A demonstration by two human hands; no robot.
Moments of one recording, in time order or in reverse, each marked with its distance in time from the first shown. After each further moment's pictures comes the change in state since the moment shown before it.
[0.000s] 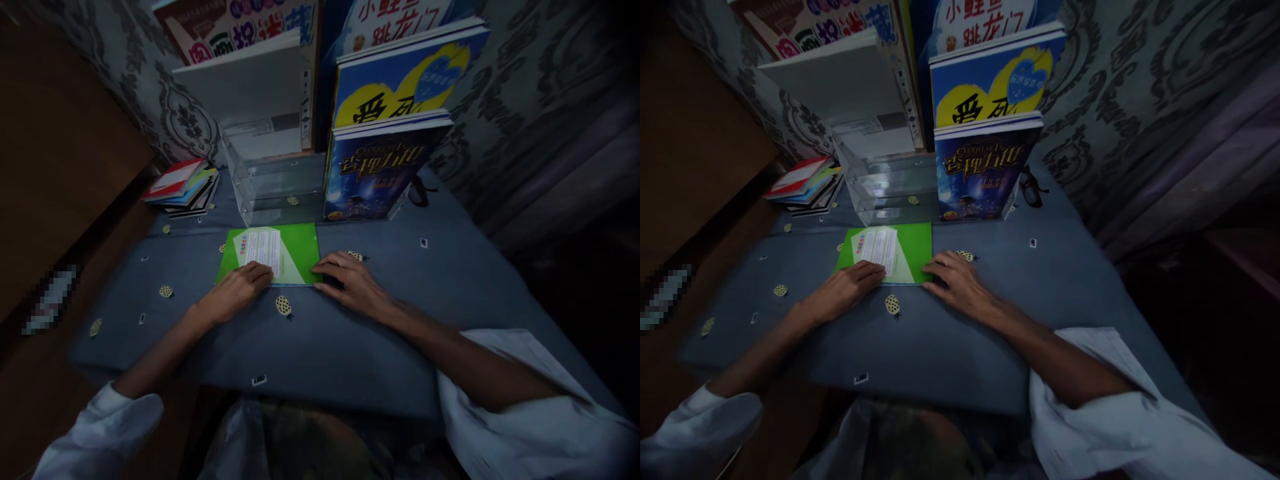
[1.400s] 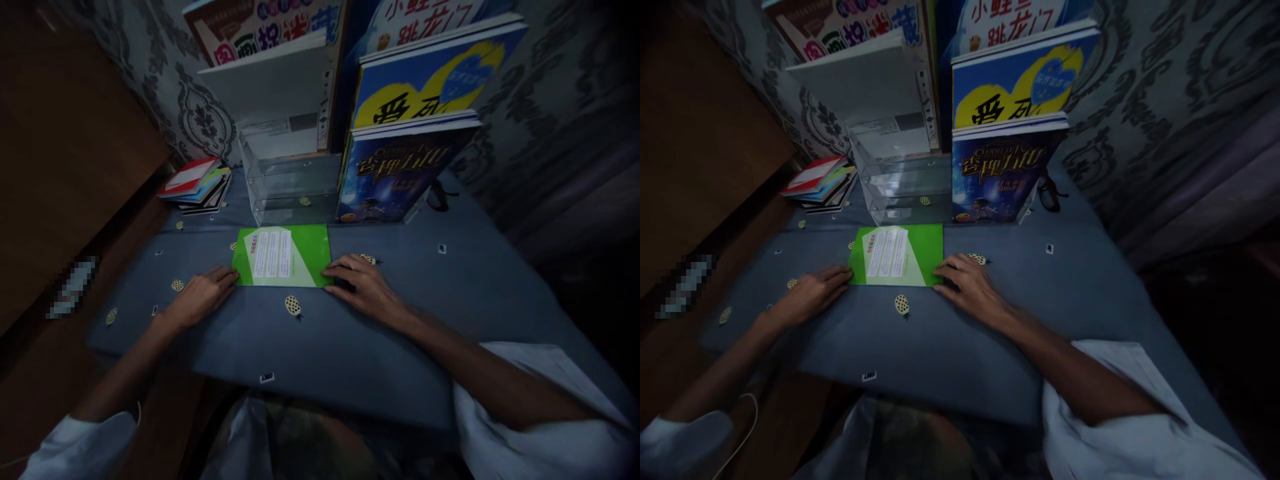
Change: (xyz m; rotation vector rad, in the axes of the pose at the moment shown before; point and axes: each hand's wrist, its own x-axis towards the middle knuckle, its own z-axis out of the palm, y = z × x) left_hand -0.077 -0.032 -0.005 0.006 -0.042 -0.305; right_hand 0.001 0.001 0.001 -0.005 0.009 -0.026
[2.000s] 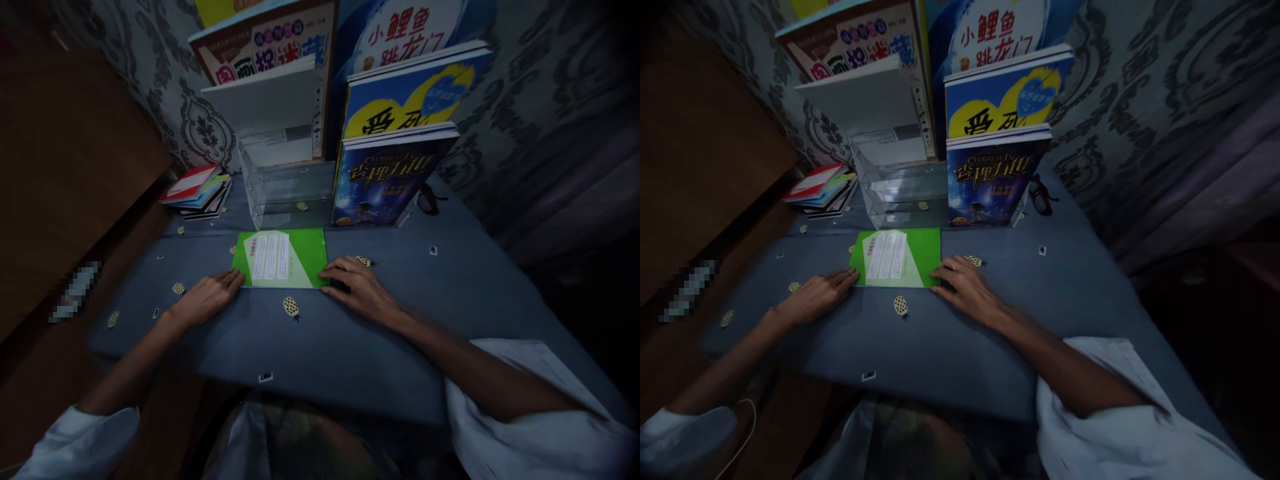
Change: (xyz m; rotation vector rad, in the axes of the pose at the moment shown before) left_hand 0.008 0.009 -0.004 0.201 -0.169 0.076; right_hand -0.001 0.000 0.001 -0.010 0.002 -0.012
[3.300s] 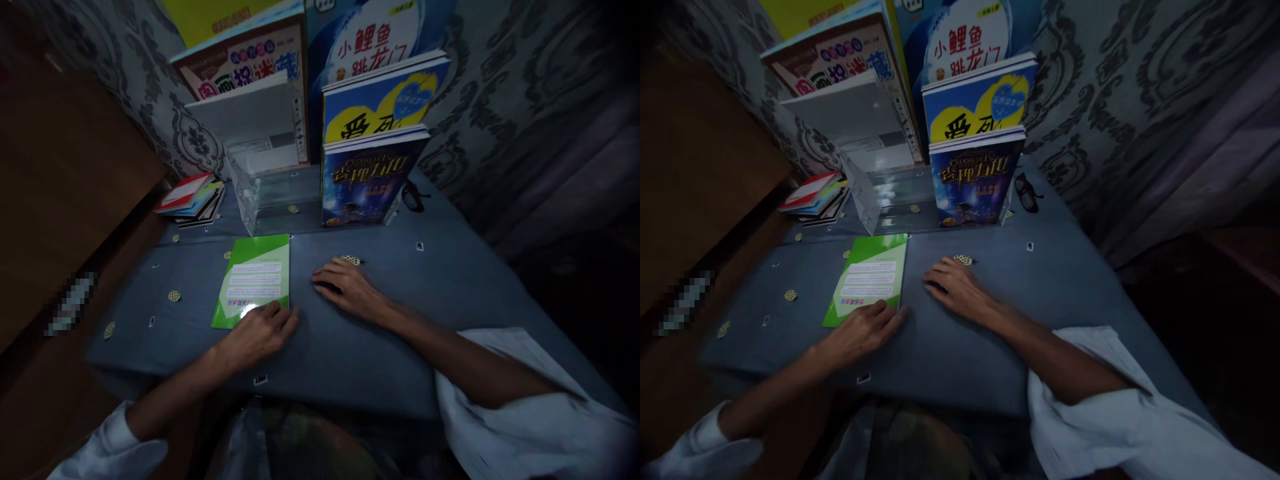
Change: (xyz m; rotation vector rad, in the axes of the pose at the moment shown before) left_hand 0.036 0.117 -0.040 0.062 0.026 0.276; right_hand 0.001 -0.003 -0.003 -0.011 -0.012 -0.083
